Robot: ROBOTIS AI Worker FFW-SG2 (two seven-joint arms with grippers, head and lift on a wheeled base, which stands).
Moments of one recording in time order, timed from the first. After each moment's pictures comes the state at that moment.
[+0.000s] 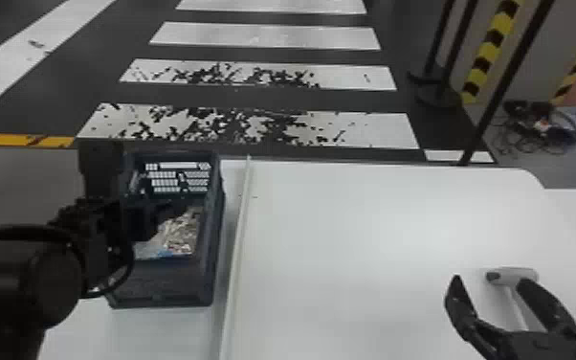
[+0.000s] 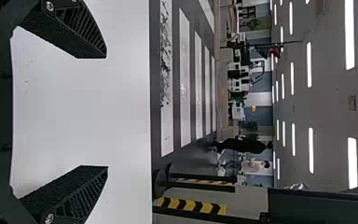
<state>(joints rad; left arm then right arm) -0.03 0.19 0.05 -1.98 0.32 1.05 0.10 0.71 -0.04 -0.13 -2.16 -0.12 0.09 0.08</state>
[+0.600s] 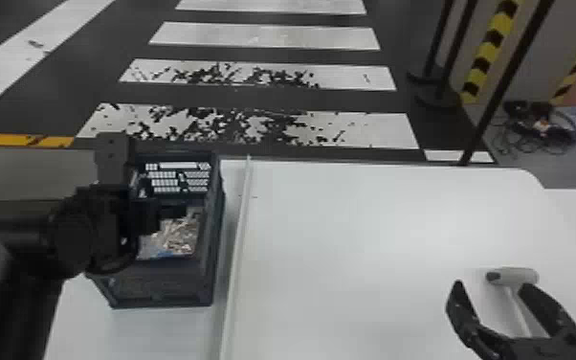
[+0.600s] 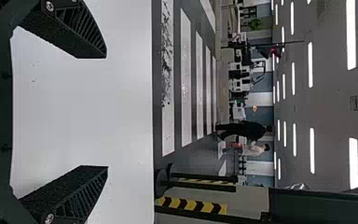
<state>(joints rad) -0.17 0.18 0.03 -1.84 0.31 1.22 0.14 0.73 -0.05 -0.13 -2.16 -0.12 0.08 0.08</state>
